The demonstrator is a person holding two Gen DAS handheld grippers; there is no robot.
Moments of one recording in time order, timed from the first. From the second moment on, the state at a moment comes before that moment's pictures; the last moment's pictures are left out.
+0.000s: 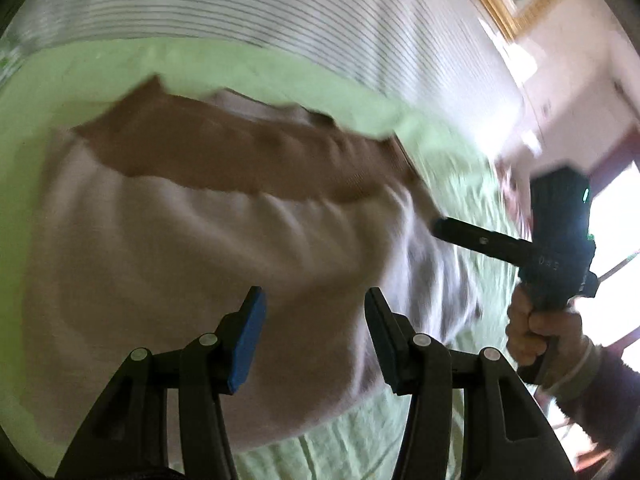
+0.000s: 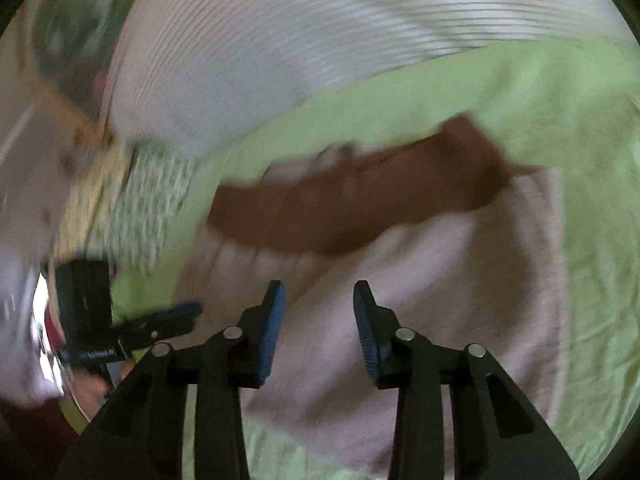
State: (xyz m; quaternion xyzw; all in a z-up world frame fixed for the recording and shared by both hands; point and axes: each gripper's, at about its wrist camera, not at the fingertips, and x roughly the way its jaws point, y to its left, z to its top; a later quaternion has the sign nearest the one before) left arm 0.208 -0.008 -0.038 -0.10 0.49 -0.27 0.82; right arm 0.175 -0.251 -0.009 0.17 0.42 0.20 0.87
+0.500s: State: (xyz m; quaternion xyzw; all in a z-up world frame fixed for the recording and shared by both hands) left arm 0.282 0.008 -0.078 -0.05 0.49 -0.22 0.84; right arm 0.241 -0.211 -0.056 0.02 0.48 0.20 0.85
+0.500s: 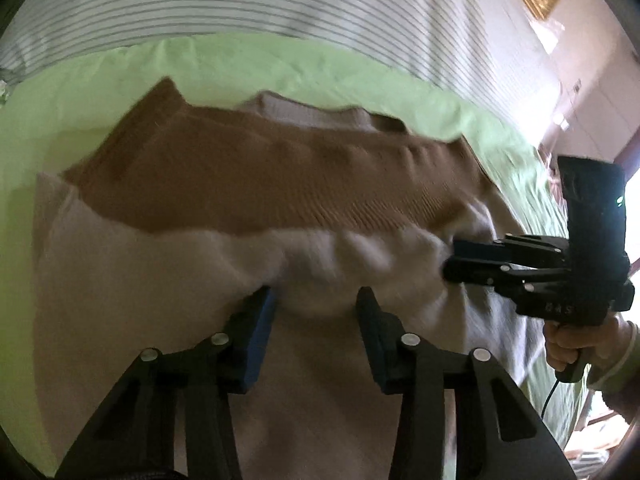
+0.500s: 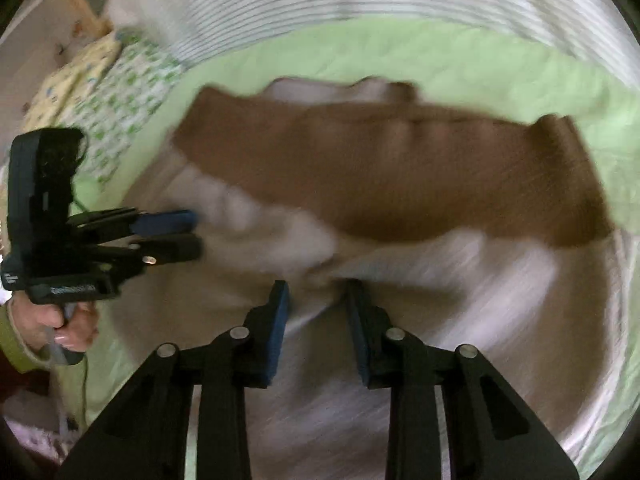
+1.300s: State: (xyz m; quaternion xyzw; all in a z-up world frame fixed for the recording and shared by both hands) left arm 0.336 0.116 -0.073 -0.12 0.46 -0.06 0.88; right arm 0.246 -0.340 -0.039 0.15 0.40 -0.02 0.90
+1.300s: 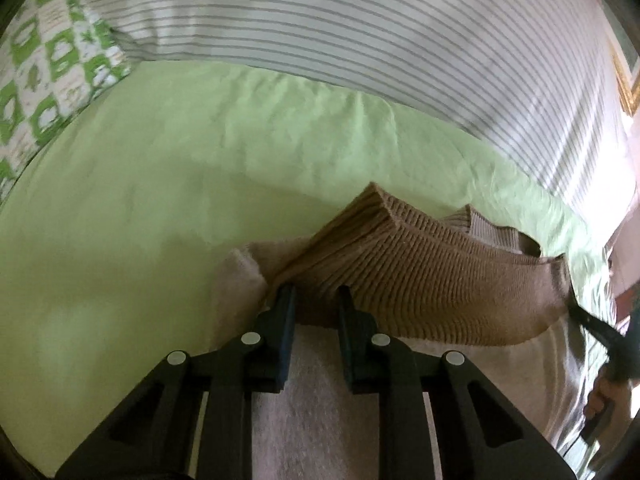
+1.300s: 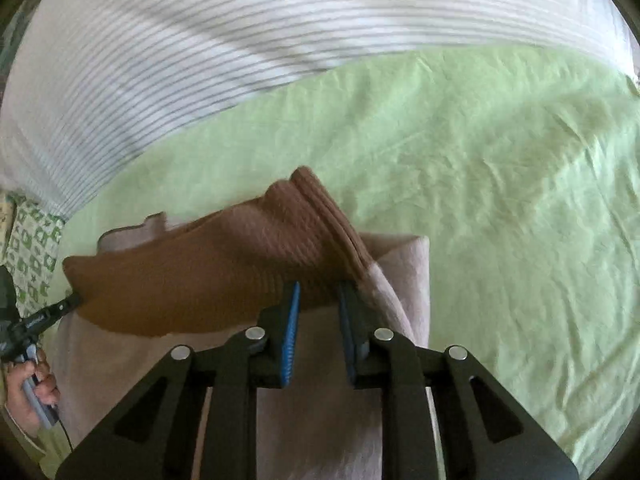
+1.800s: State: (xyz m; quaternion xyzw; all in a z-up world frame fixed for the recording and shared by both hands) left arm 0.252 0.130 -0.084 -0.16 0.47 -0.06 0.86; right arm 0.149 -0.299 -0.052 0.07 0.45 0.02 0.89
